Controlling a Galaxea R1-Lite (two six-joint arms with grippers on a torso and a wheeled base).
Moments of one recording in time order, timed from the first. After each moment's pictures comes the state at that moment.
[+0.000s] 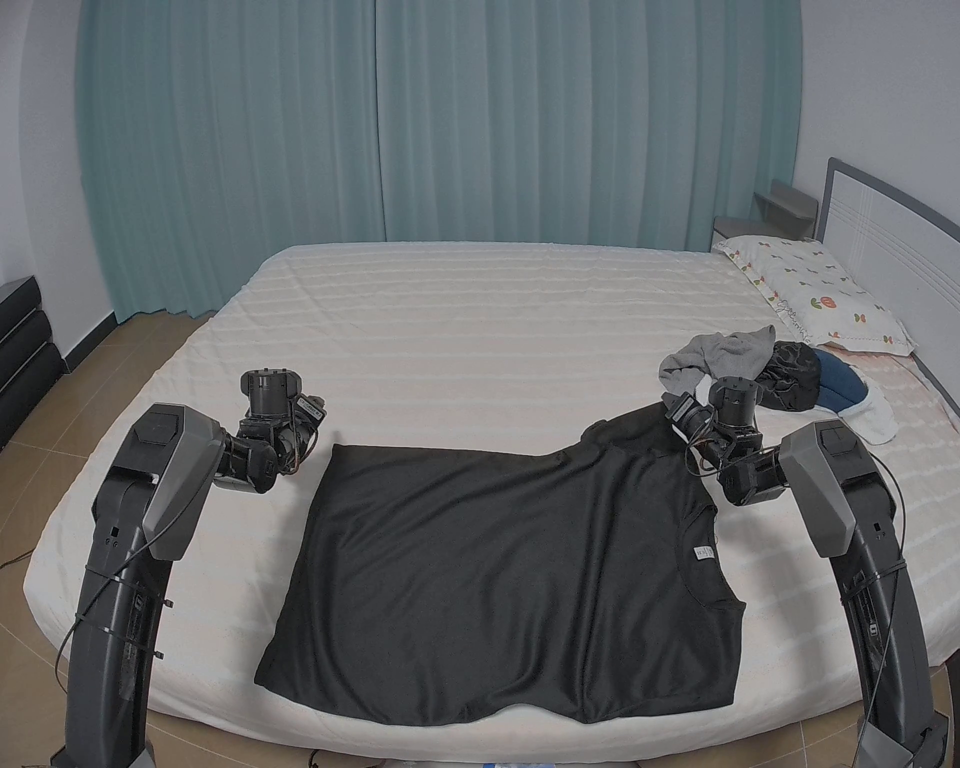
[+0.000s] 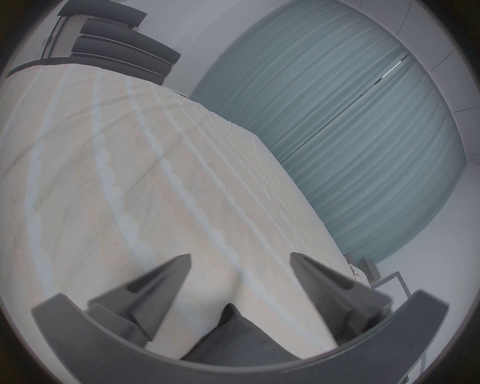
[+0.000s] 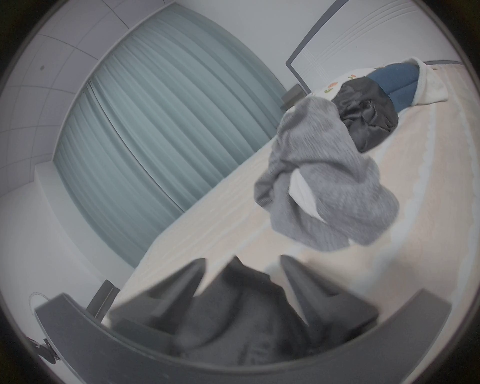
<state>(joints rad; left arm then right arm) -0.06 2.75 -1.91 -0.43 0.13 -0.94 0.08 2.85 -1.96 -0.72 -0.02 0.70</state>
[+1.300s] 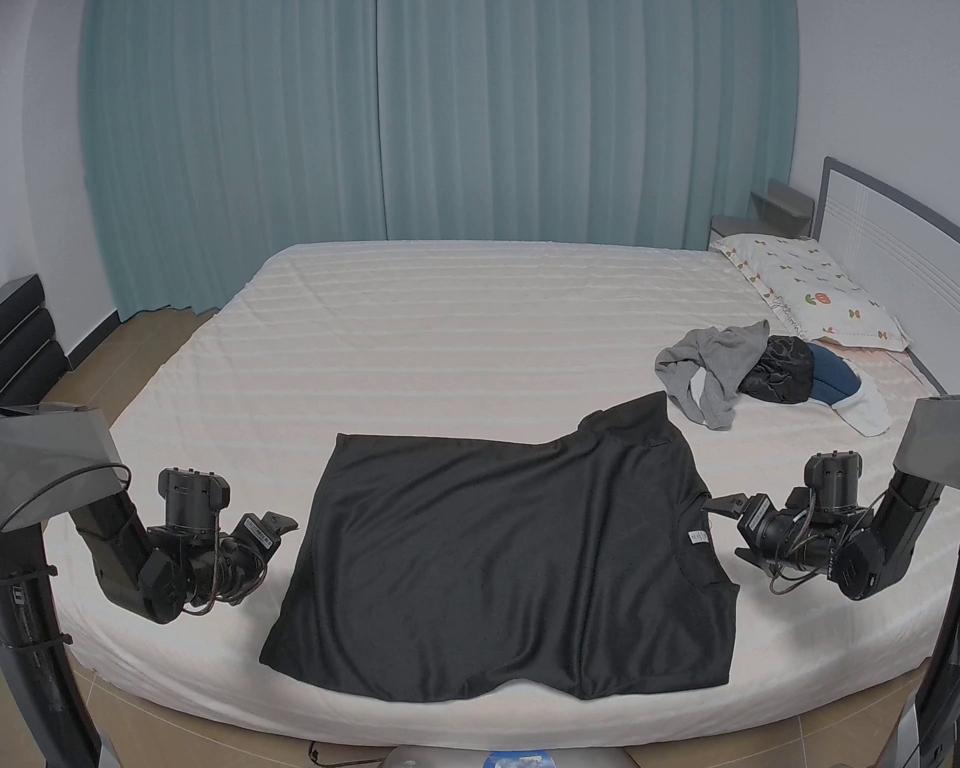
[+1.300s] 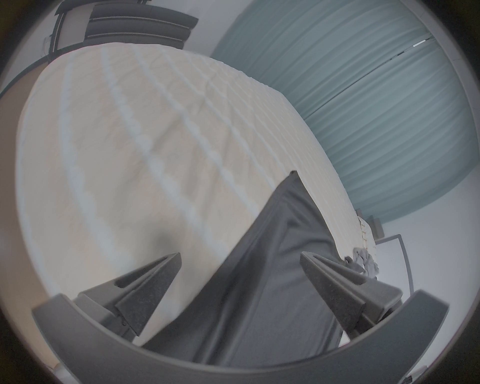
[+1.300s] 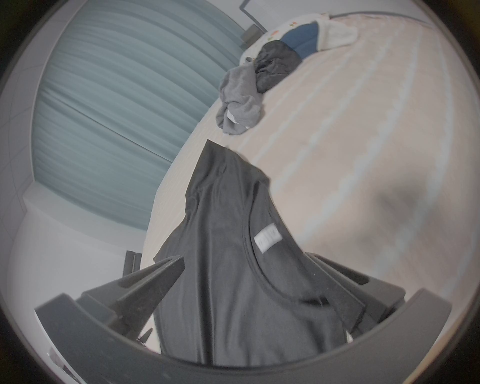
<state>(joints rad) -0.07 2.16 -0.56 -0.89 -0.04 -0.96 0.05 2.17 -0.55 -1.04 0.25 0.84</state>
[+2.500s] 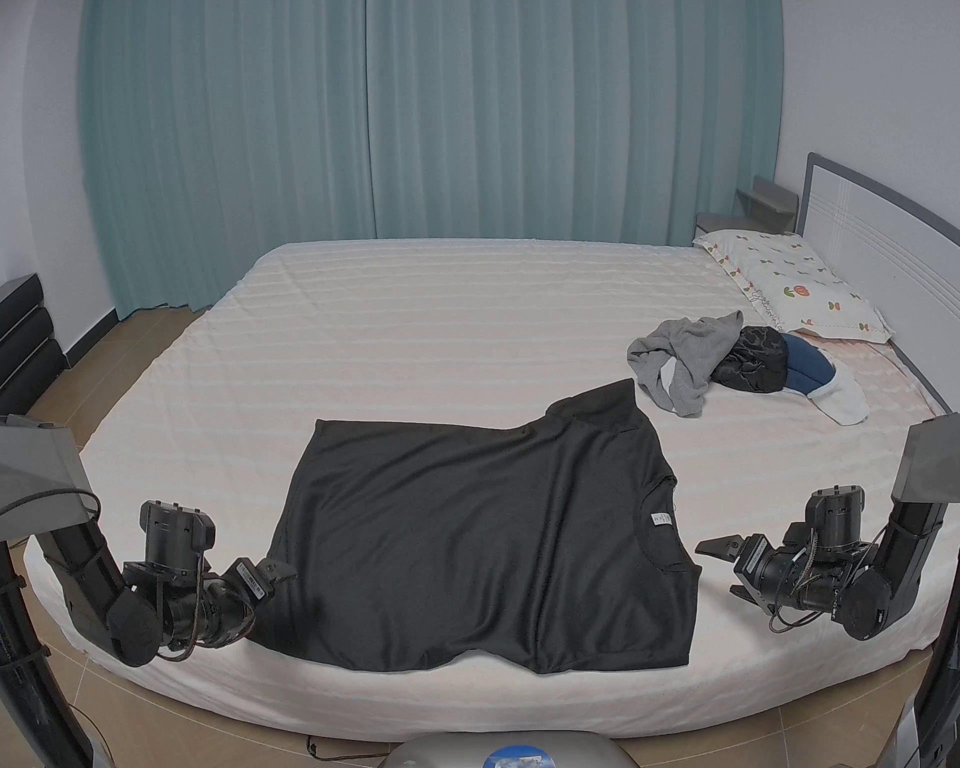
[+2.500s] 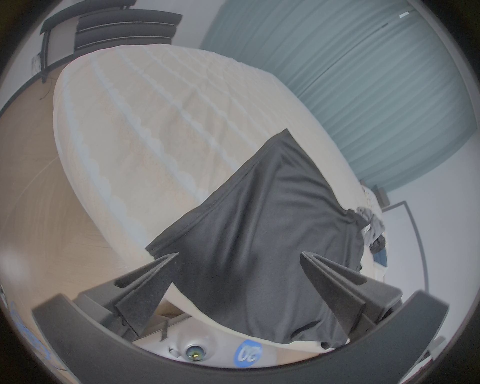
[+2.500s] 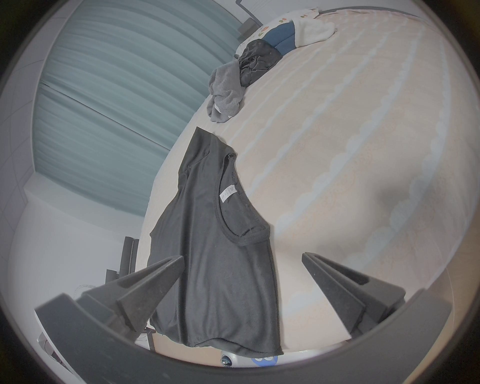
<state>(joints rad) -0.12 2.02 -0.33 -0.90 -0.05 -0.88 0.10 2.15 -0.34 -1.18 0.25 0.83</state>
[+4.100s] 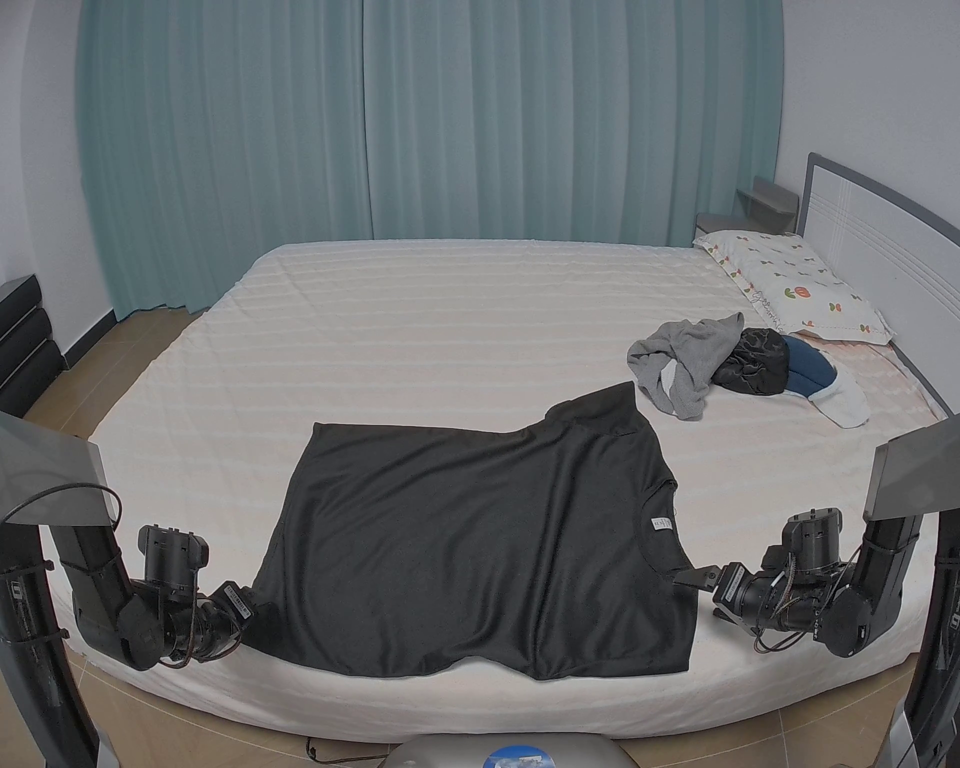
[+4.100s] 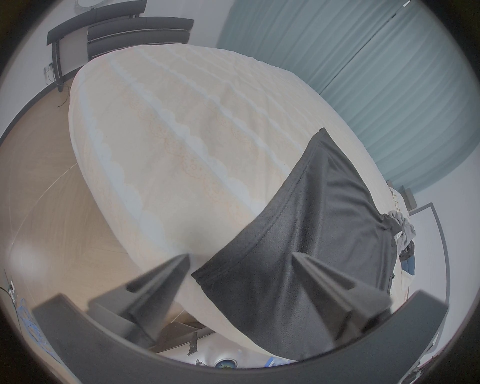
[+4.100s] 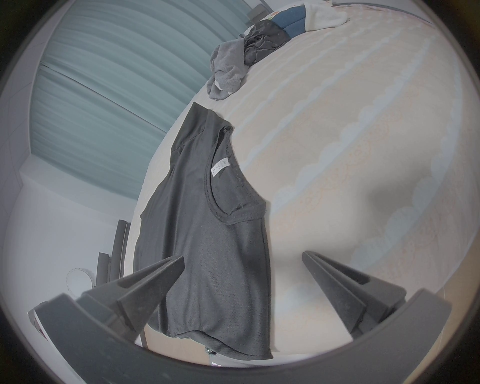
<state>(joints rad) -0.02 2.17 -0.29 -0.98 0.01 -0.80 0.16 2.25 -0.32 -1.23 0.25 0.78</state>
